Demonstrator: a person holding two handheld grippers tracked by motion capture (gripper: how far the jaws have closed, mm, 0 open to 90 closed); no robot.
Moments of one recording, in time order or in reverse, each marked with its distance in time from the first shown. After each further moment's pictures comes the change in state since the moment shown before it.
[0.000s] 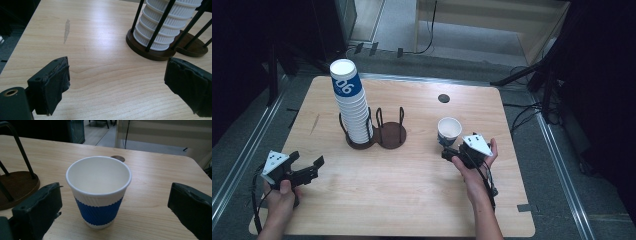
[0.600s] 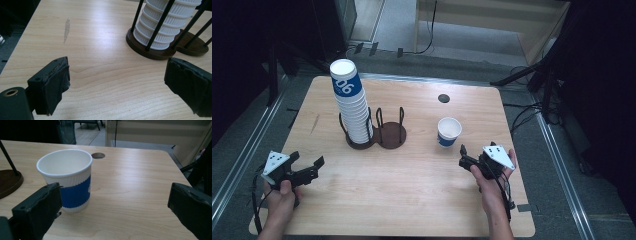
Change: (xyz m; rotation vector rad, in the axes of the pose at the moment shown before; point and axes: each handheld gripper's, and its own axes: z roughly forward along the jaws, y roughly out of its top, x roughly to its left) left arm -0.001 0.000 0.000 0.002 -0.001 0.005; right arm -0.040 -0.015 -0.035 -0.014 -0.059 0.046
